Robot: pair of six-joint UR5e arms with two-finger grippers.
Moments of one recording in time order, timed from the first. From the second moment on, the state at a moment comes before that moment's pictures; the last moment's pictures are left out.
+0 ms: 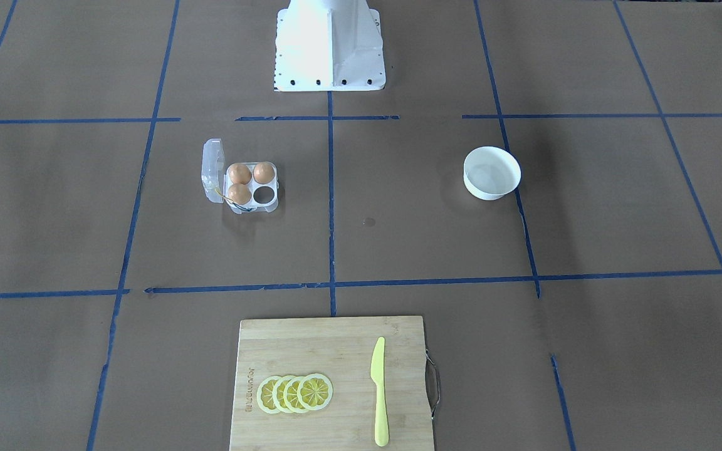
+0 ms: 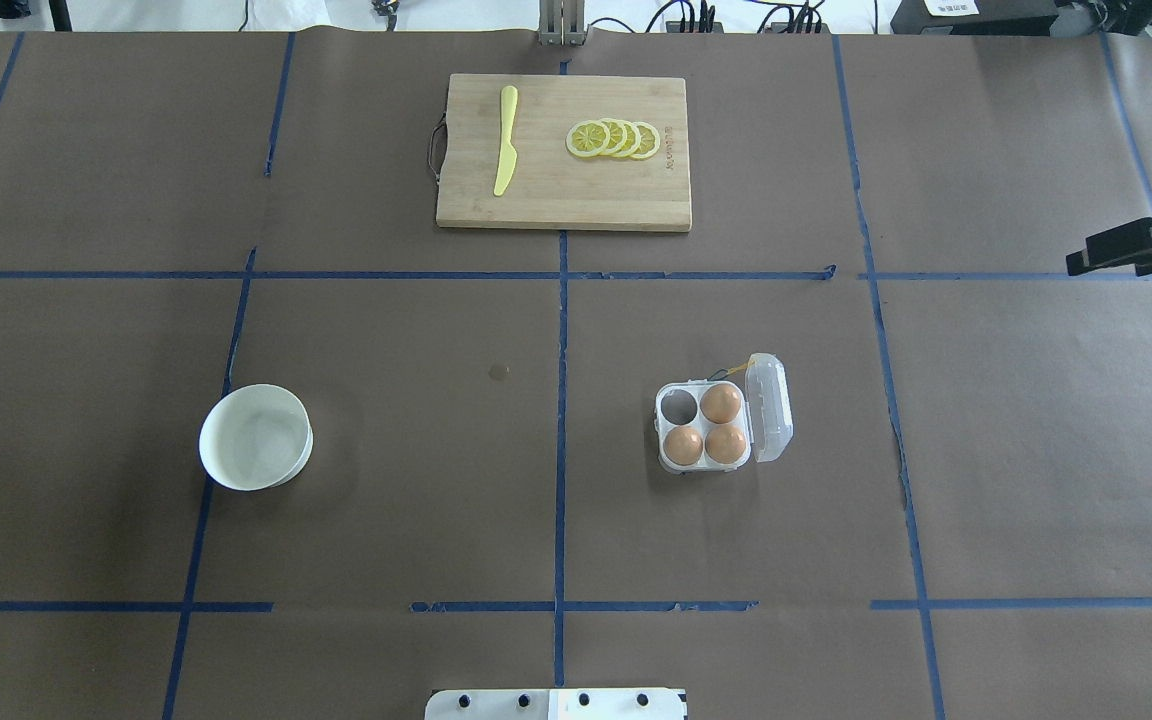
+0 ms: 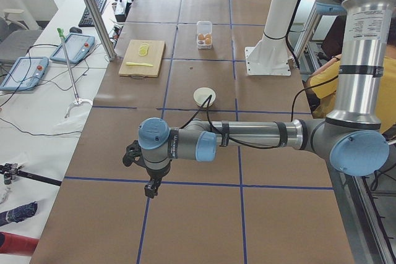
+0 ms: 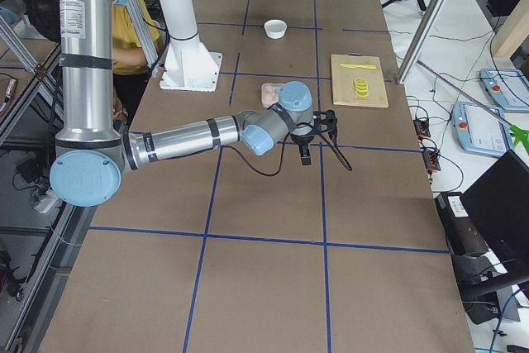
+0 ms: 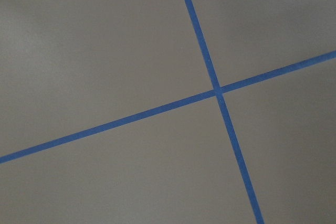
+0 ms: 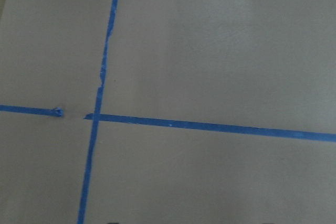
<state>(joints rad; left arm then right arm) -1.61 -1.60 -1.56 -1.64 -2.31 0.28 1.16 -1.61 1.83 -1.03 2.29 0.75</state>
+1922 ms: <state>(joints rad) -1.60 -1.61 -1.60 -1.64 -2.36 0.28 0.65 -1.36 1.93 -1.13 1.95 1.31</state>
